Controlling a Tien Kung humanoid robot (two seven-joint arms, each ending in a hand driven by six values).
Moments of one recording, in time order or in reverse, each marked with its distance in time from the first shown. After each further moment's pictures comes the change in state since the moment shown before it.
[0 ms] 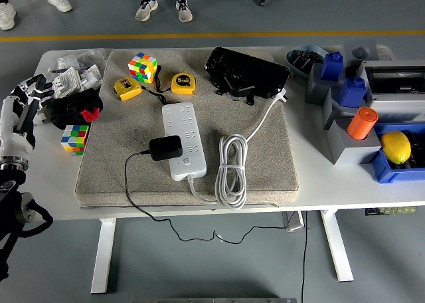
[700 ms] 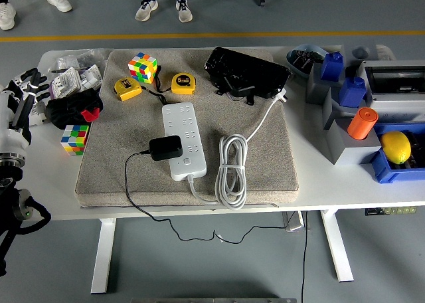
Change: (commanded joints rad) left arm -0.004 0.013 -0.006 -0.001 -0.012 0.014 -0.025; right arm 0.010 -0.012 -0.019 0.007 -0.007 0.001 0.002
